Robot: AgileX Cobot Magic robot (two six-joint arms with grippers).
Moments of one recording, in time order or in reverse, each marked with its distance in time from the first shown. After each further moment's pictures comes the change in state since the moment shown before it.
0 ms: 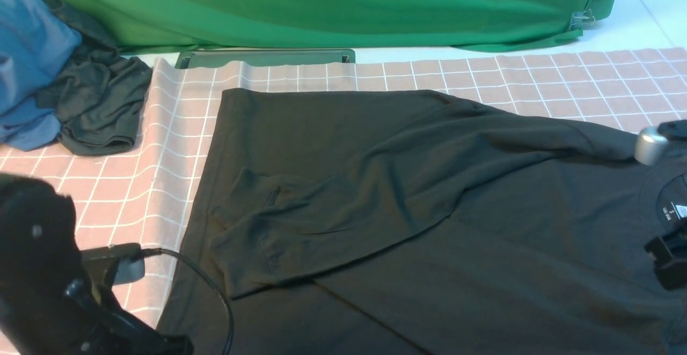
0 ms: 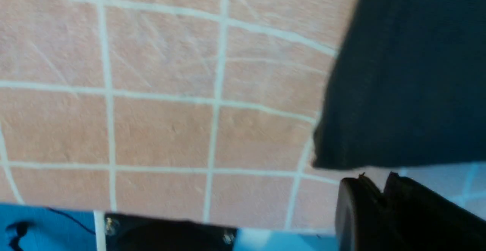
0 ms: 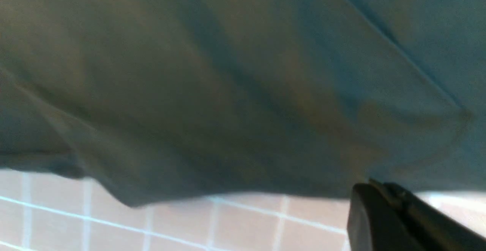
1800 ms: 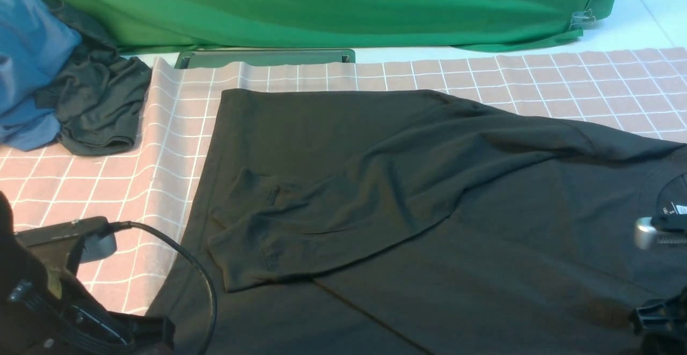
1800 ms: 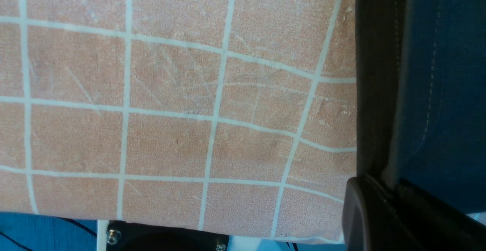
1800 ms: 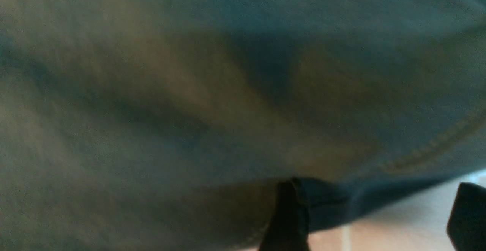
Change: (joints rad) right arm 0.000 0.149 0.303 -0.209 -0.318 0.372; left arm 0.000 -0.166 -0.039 0.029 0.044 -0.051
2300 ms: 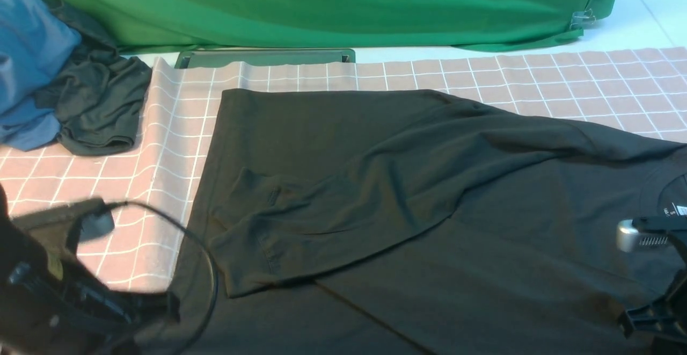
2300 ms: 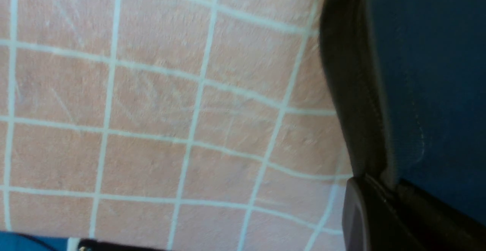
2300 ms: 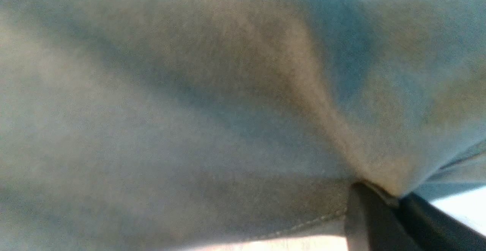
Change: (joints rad) right arm 0.000 0.009 -0.041 0.061 0.055 -0.135; left arm 0.000 0.000 -0.067 -0.011 -0.026 -0.061
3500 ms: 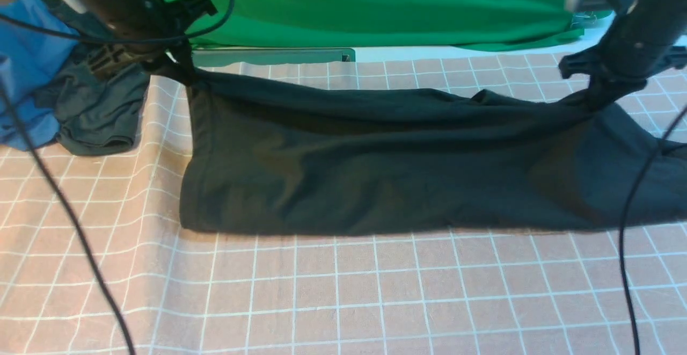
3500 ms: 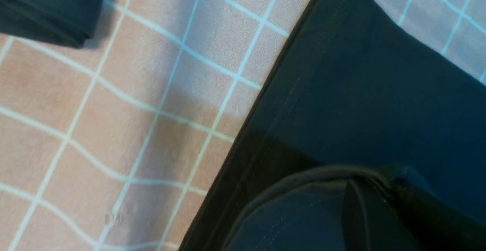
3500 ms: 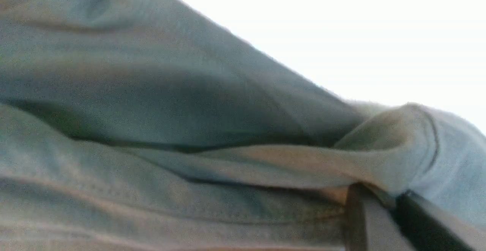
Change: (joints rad) right arm -0.049 0.719 -1.279 -0.008 0.284 -0.075; left arm 0.263 0.959 -1.145 -0.055 -0.037 -0.018
